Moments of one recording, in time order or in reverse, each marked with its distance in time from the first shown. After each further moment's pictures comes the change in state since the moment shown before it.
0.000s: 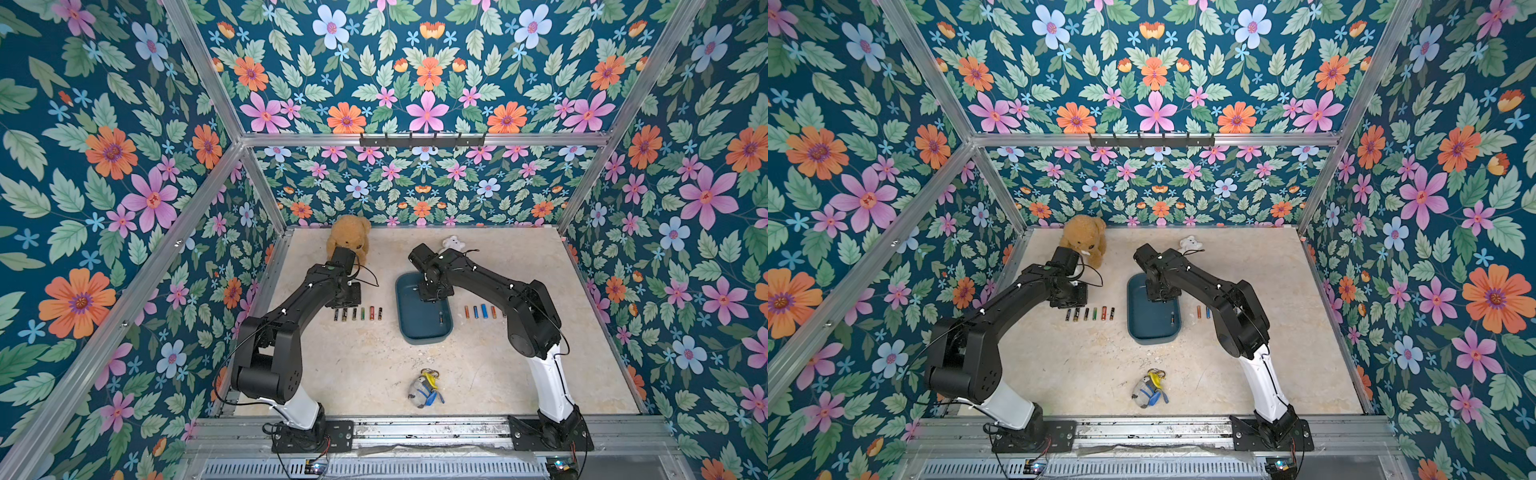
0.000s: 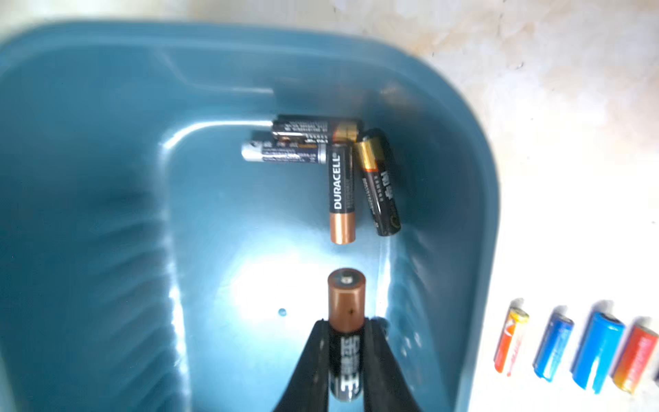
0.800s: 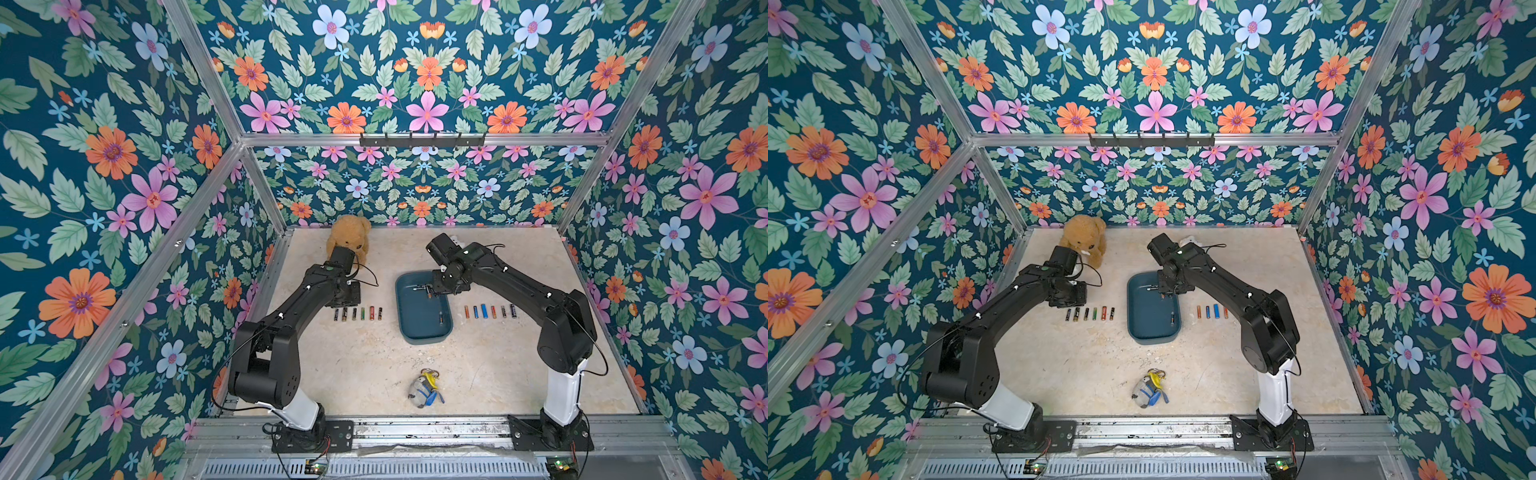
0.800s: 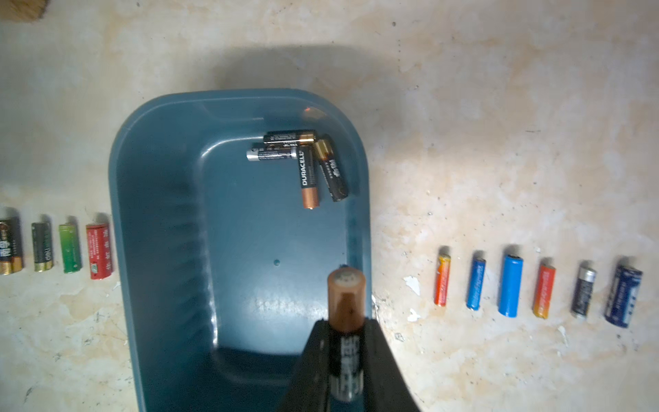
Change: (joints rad) left arm -0.001 -0.035 -0.003 -0.006 0.001 0.001; right arm -0.035 -0.261 -0.171 0.005 0.016 0.048
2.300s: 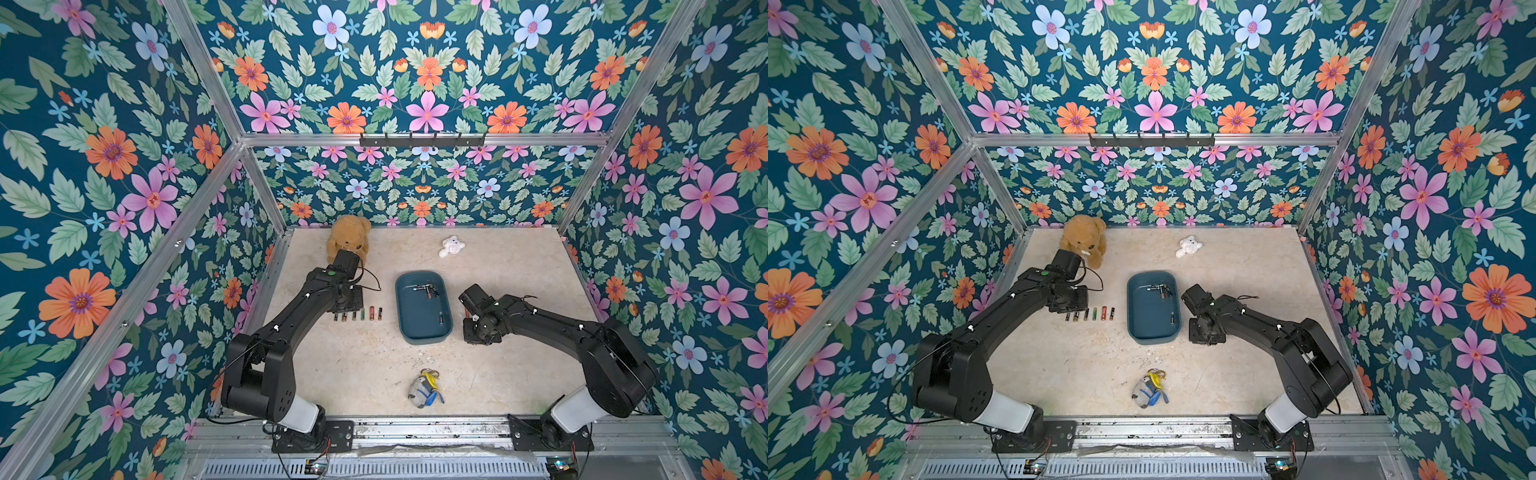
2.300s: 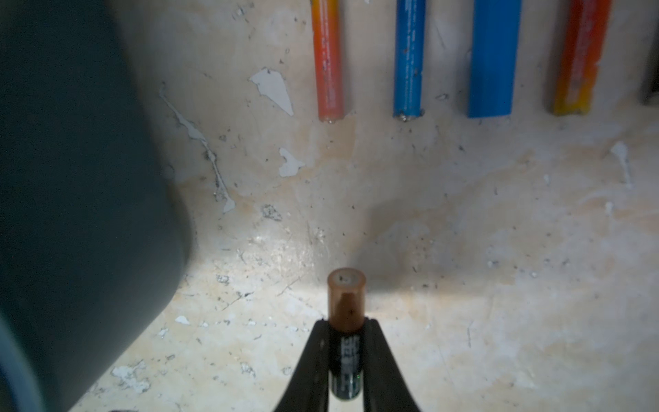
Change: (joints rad) left arm -0.063 -0.075 -0.028 -0.065 -0.036 -0.082; right arm -0.039 -0.330 -0.768 0.305 -0.103 0.069
